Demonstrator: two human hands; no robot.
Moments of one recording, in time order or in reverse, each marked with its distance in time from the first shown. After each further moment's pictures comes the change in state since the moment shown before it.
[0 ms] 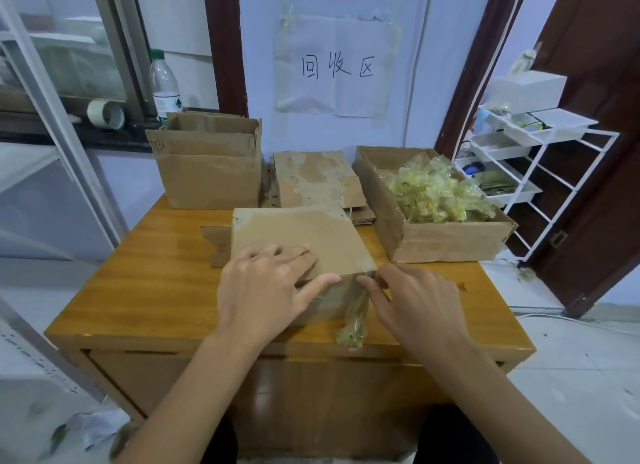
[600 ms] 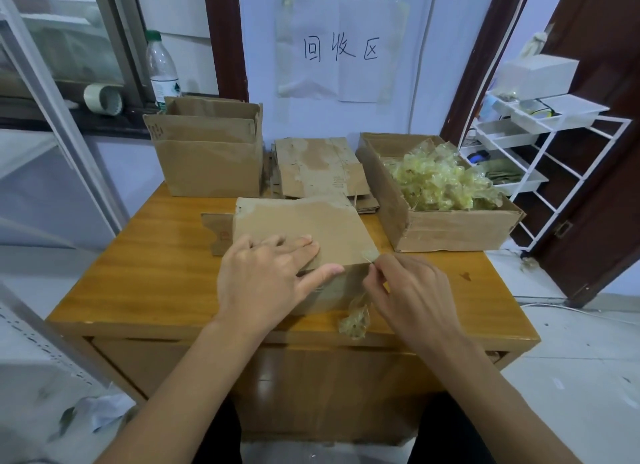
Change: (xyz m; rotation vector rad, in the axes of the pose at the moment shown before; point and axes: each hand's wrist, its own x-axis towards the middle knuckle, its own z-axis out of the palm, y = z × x) left_hand -0.003 -0.001 0.005 0.038 0.055 0.040; right_hand -0.004 0.001 0.023 0.175 0.177 -0.078
